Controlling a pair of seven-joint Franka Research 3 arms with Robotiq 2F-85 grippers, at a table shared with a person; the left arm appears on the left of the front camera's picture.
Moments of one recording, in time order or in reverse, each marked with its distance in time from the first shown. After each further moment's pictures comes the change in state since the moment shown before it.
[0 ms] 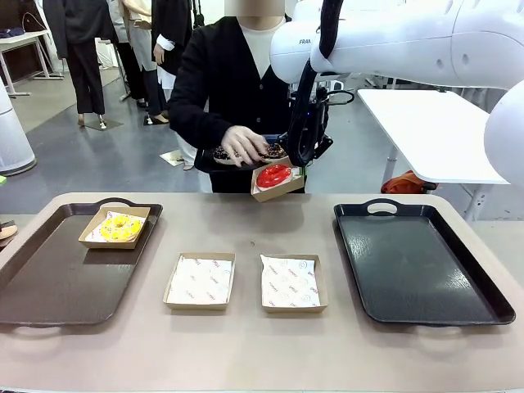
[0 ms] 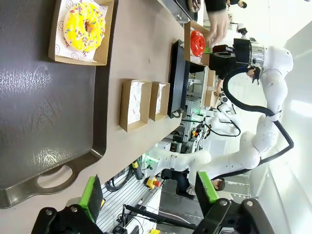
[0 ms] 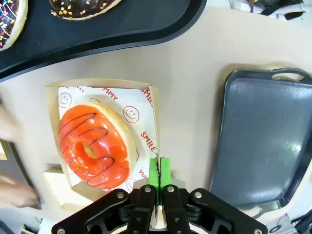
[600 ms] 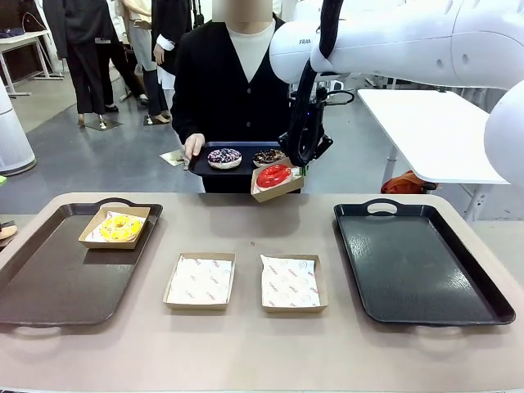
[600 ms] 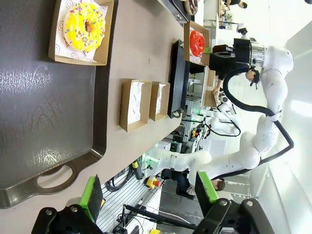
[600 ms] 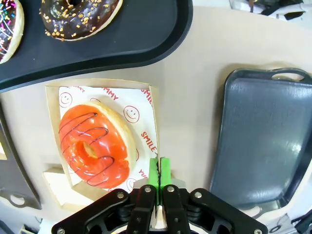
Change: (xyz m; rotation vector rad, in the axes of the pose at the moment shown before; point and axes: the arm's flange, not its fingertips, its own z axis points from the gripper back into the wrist) left arm 0.000 0.000 0.000 0.000 0.000 0.000; right arm 0.000 0.000 0.000 0.000 0.000 0.000
